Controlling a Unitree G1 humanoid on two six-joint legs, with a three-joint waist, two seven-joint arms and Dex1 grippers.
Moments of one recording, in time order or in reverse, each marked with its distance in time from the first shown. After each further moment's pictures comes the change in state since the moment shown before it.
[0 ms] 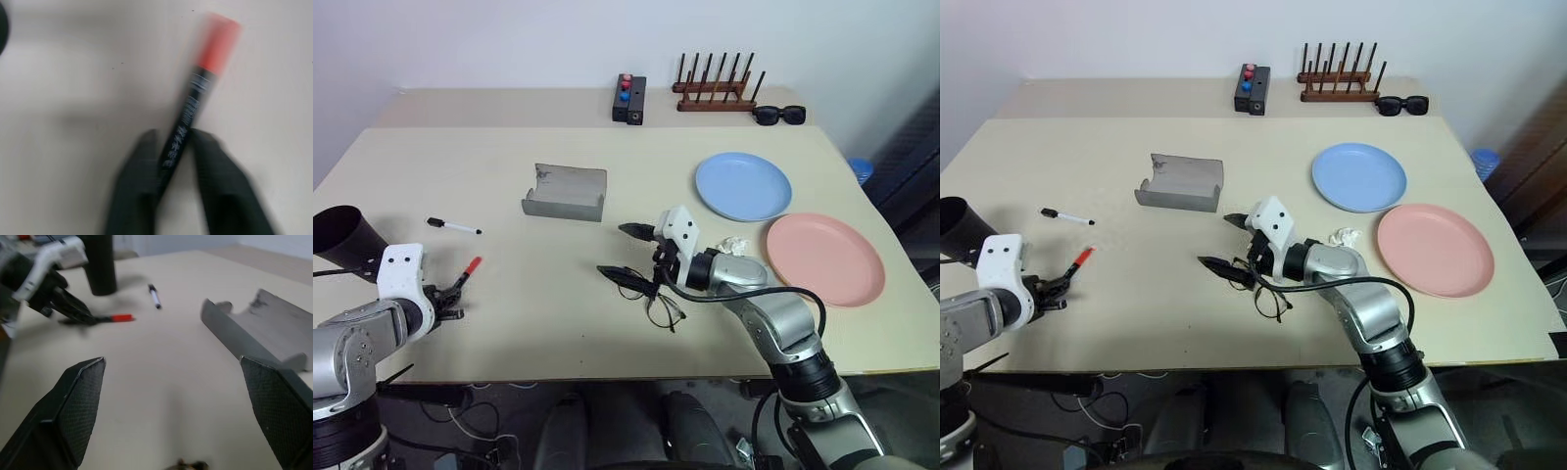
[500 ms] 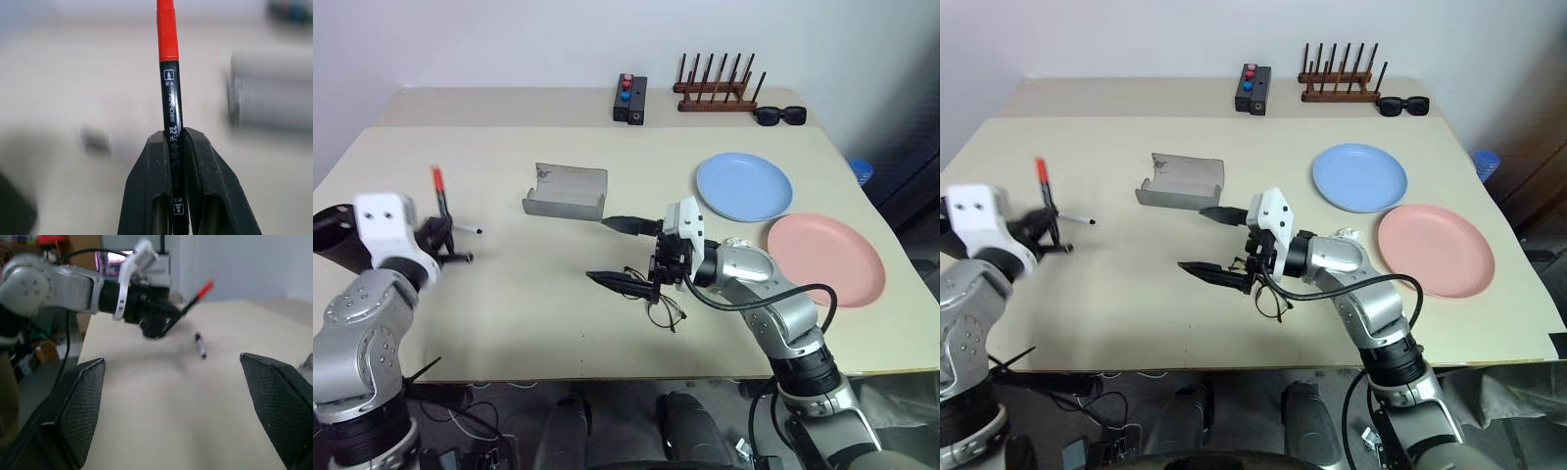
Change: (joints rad) left arm -0.101 -0.180 0.042 -0.067 0.070 -0.646 0.095; right arm -0.049 0.036 -0.016 0.024 0.088 -0.117 0.124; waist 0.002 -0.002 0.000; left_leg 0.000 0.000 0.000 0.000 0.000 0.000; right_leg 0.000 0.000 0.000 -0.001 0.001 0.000
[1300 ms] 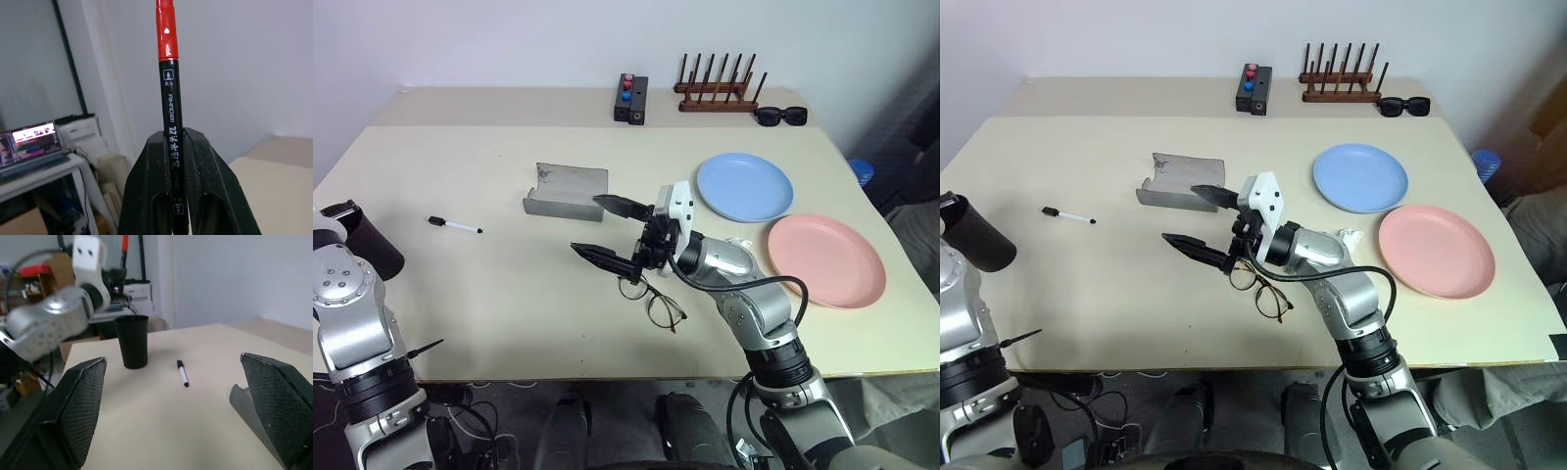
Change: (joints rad) left arm -0.098 0.020 0.028 0.441 0.439 -0.665 0.475; right arm -0.030 0.121 -0.008 0.076 0.002 -0.053 -0.087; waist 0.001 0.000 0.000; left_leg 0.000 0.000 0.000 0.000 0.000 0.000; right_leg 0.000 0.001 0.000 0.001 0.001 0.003
